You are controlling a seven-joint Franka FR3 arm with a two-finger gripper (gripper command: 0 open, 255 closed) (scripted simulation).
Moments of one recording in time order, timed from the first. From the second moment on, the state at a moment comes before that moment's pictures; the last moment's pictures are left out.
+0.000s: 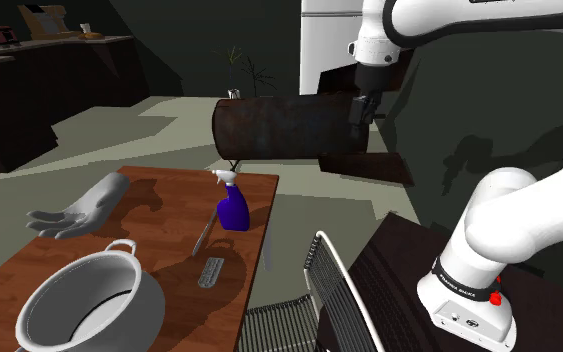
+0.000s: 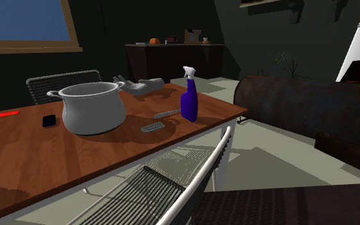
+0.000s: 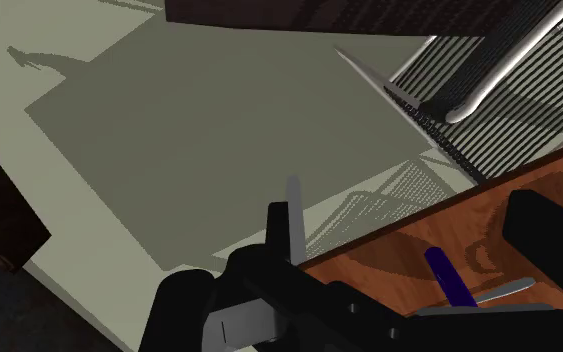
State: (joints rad) arm -0.02 -0.76 0.01 -2.39 -0.03 1.67 -0.11
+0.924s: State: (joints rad) arm 0.03 -0.61 0.25 -2.50 0.11 1.92 0.26
